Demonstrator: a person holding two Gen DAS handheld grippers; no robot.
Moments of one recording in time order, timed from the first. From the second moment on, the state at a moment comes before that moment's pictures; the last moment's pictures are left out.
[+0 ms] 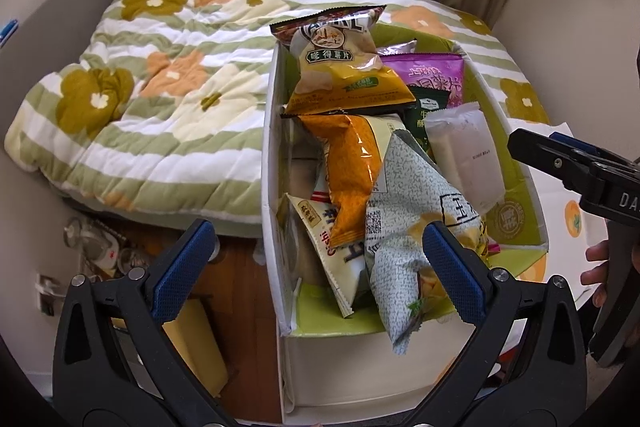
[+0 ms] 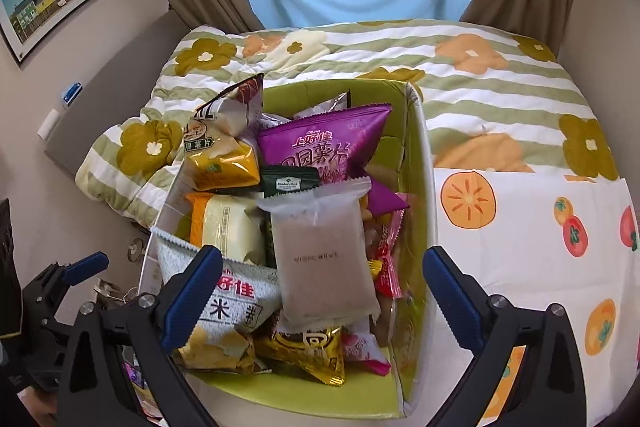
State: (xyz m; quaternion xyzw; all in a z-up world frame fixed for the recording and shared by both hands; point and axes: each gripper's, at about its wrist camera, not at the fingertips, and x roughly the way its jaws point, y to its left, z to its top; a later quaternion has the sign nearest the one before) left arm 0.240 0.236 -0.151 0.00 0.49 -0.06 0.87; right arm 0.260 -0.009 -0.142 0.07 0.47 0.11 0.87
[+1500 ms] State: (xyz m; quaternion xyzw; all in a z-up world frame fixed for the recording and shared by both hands) left arm 0.000 0.087 0.007 0.03 0.26 -0.05 0.96; right arm 0.001 -0.157 -0.010 0.01 0.27 -0.02 0.96
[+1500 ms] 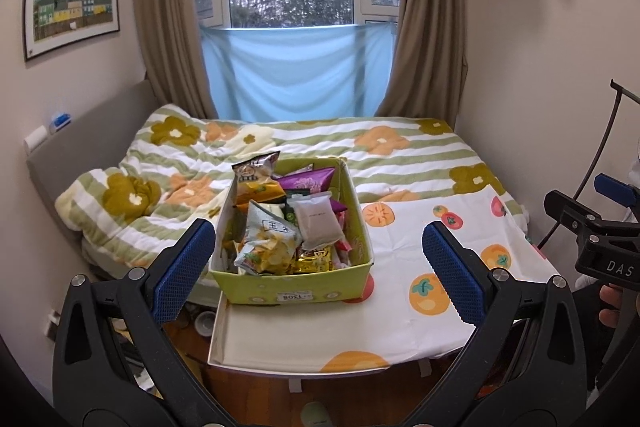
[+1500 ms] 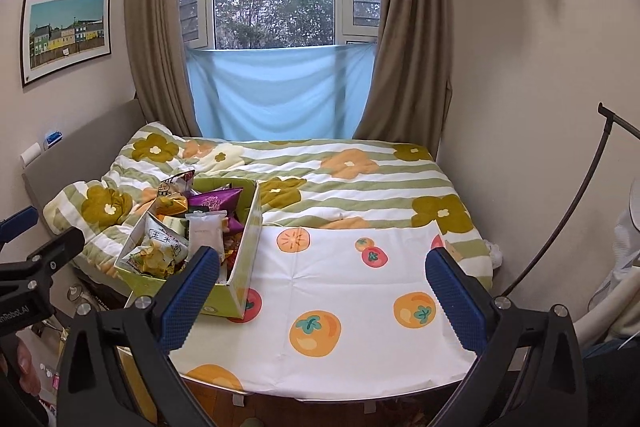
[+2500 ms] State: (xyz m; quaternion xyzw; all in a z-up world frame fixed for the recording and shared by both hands) left arm -0.009 0.079 0.011 0.03 0.24 -0.04 0.97; right arm -0.005 -0.159 -0.009 0.01 0.26 -0.02 0.97
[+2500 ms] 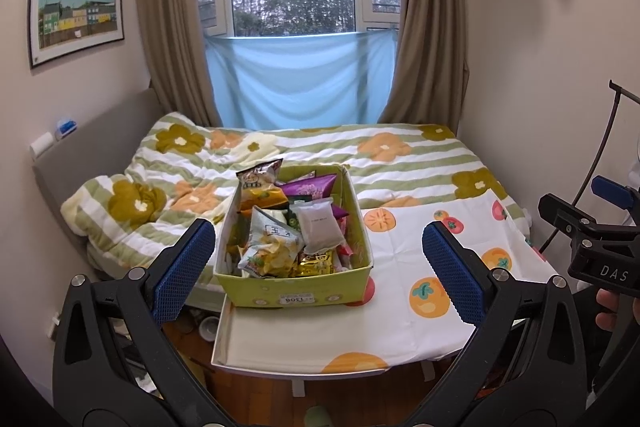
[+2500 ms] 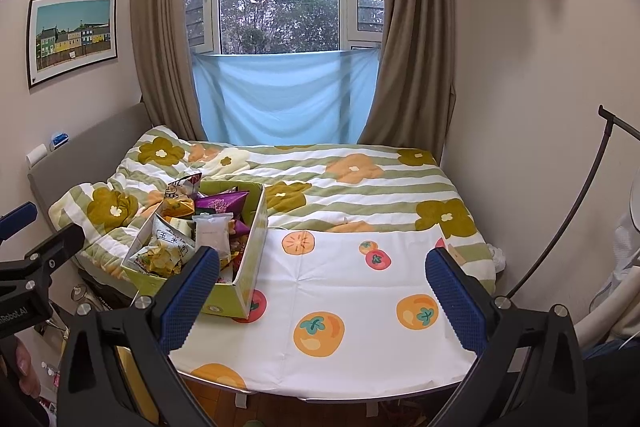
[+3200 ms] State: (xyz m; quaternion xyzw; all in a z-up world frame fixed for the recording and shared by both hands) left arm -0.005 0.081 0.008 0.04 0.23 -0.02 0.97; right arm -0.005 -0.160 -0.010 0.02 0.26 -0.02 0.96
